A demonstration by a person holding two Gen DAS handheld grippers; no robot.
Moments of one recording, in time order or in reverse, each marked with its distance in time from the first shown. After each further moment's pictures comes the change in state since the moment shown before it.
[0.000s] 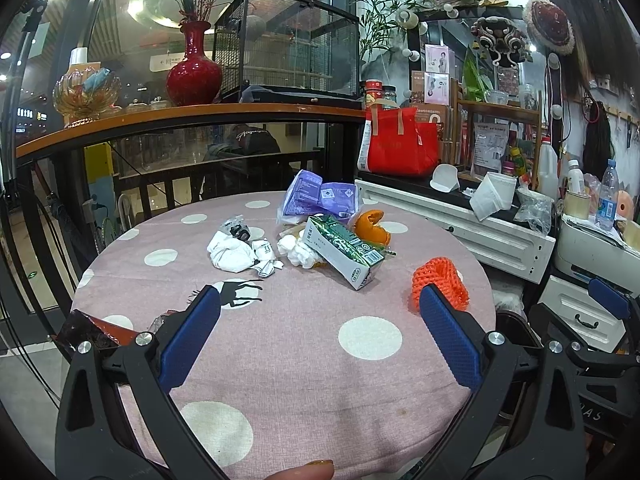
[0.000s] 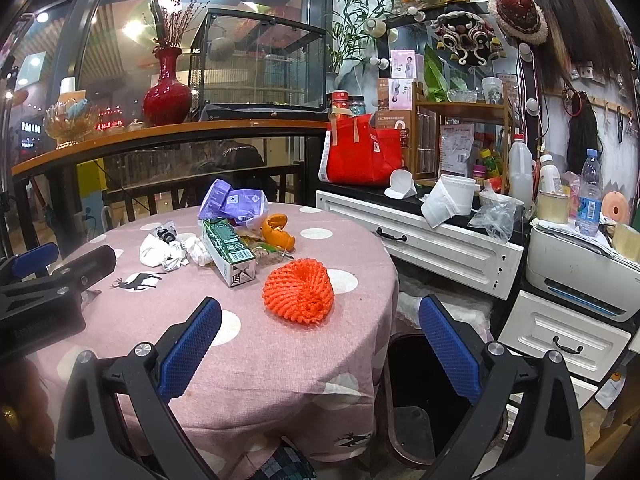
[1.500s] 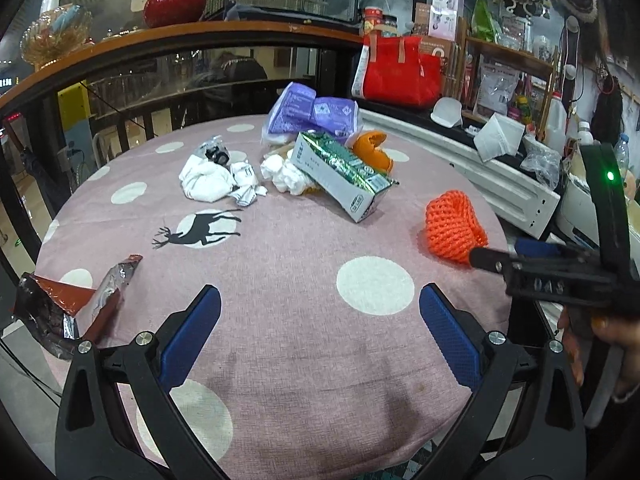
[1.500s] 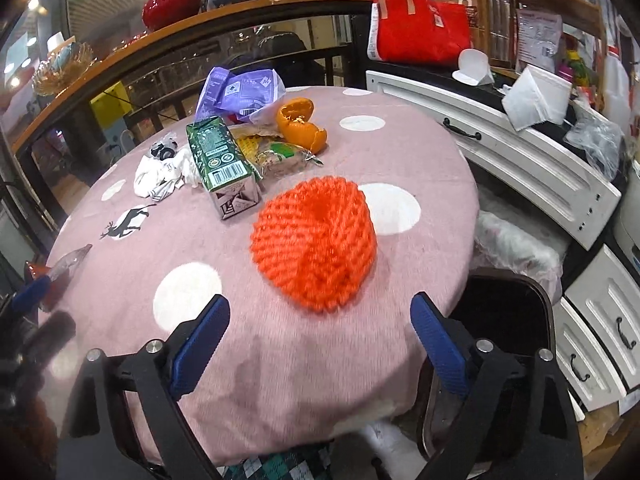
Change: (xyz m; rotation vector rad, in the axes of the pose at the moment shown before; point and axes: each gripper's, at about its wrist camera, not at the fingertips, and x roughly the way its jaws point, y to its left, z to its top) left arm 0.066 0.011 -0.020 -0.020 0.281 -0.063; right arm 0.147 -0.017 0.007 -0.003 0.475 0.246
